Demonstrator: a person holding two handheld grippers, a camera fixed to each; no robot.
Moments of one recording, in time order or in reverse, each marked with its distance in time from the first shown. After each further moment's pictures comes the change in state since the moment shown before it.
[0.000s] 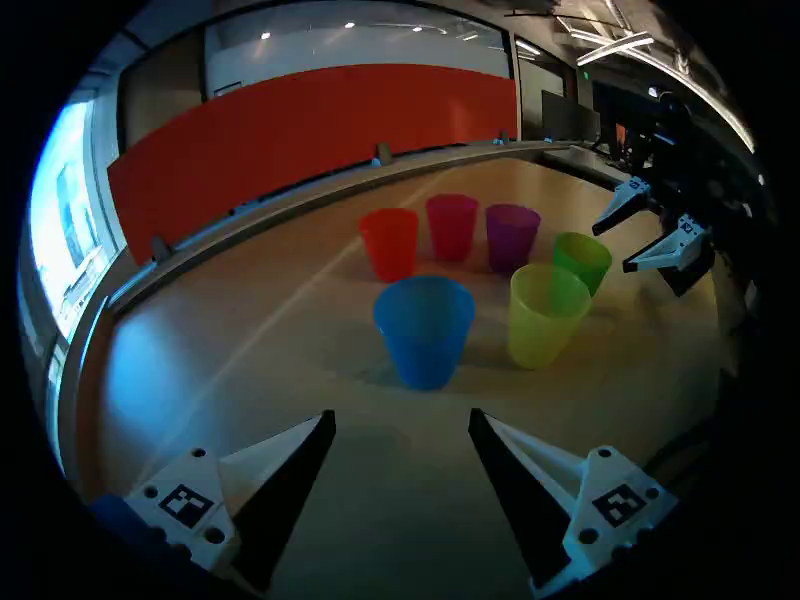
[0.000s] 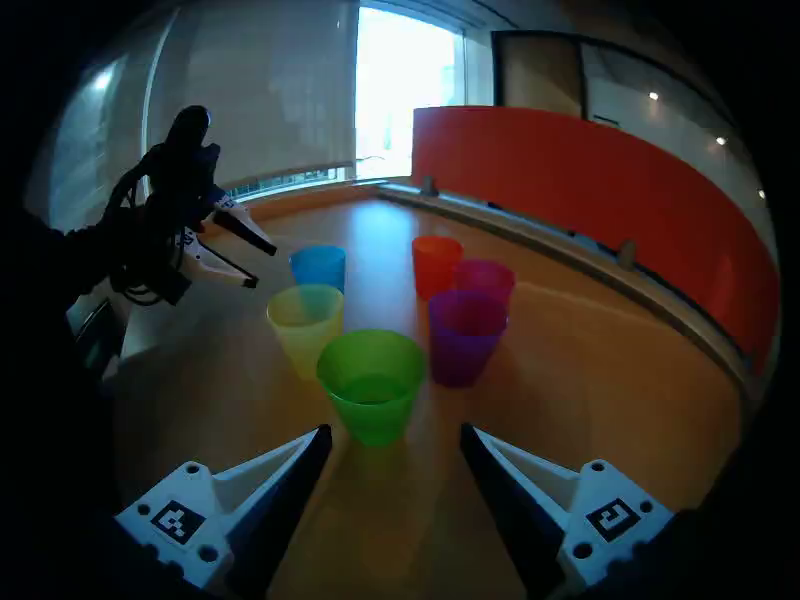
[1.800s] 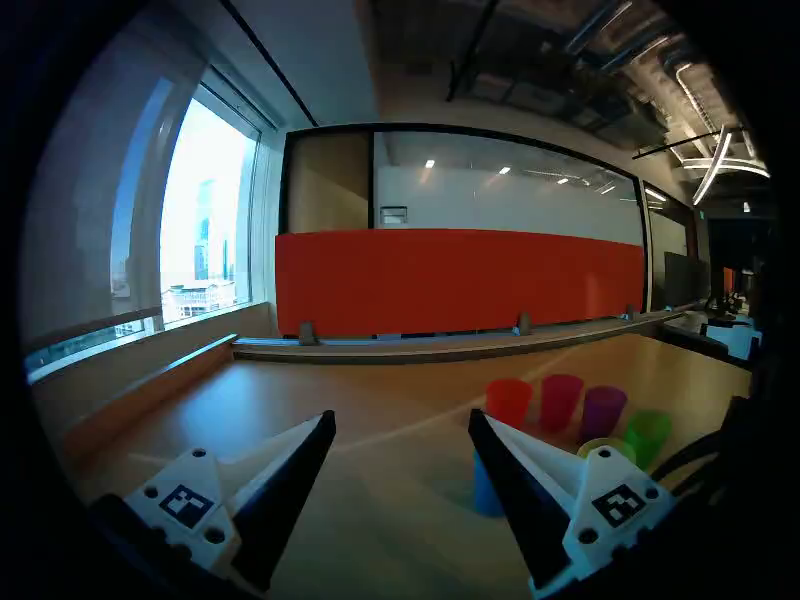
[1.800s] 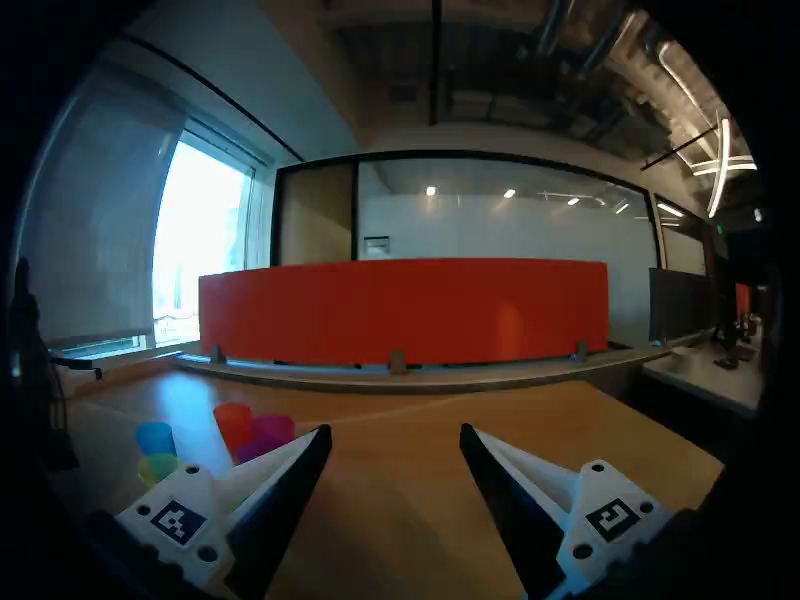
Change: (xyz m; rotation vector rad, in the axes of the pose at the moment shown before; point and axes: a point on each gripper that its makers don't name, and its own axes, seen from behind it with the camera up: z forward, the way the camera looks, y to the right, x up) left arm 0.064 -0.046 -0.080 0.494 0.540 -0.279; right arm 0.068 0.107 -0.113 -0.742 0.540 0.257
